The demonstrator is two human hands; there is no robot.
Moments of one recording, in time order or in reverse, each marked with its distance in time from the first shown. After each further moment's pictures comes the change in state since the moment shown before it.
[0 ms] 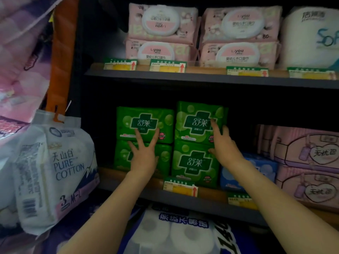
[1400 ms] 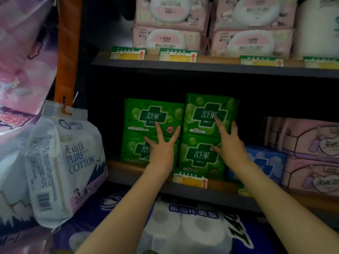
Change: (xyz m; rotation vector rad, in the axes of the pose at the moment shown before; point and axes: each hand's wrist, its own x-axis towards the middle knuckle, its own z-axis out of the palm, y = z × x) left_hand 0.001 0.018 0.011 0.038 -0.069 0.105; right_hand -0.016 -0.007 0.021 -0.011 0.103 0.051
